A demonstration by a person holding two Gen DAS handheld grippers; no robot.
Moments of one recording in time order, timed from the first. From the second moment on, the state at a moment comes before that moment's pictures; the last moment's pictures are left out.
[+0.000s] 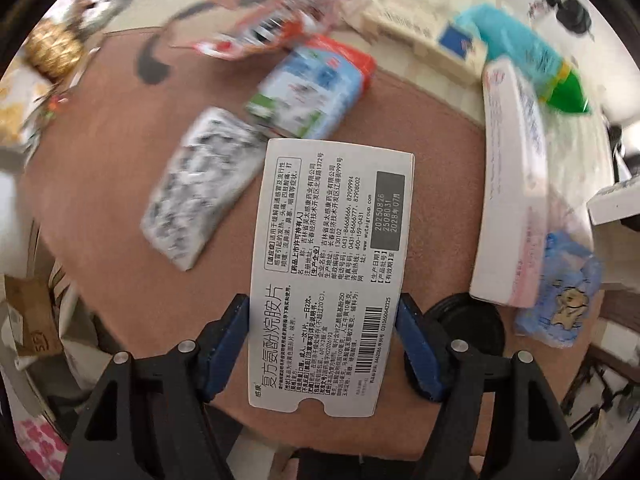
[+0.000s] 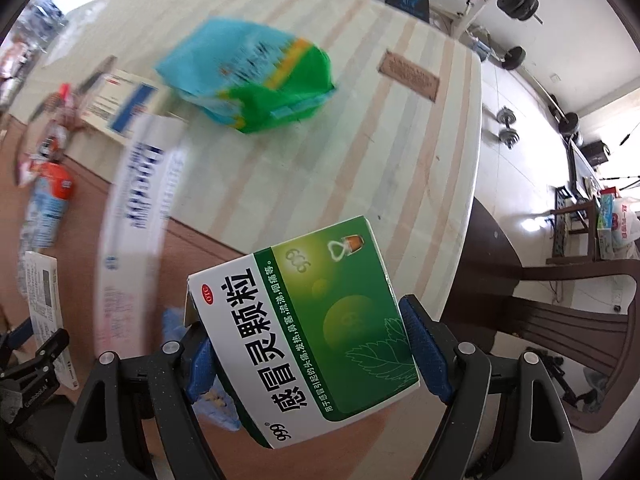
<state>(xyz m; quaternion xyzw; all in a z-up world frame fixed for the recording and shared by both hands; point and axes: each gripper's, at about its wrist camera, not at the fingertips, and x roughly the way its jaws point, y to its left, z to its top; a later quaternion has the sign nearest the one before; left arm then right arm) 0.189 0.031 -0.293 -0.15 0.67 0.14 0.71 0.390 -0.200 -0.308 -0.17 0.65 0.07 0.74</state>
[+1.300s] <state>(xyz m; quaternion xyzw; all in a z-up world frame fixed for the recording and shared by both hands) -0.246 0.214 -0.689 -0.59 0.53 0.34 0.51 -0.045 0.103 -0.735 -0.27 0.74 0.35 0.50</state>
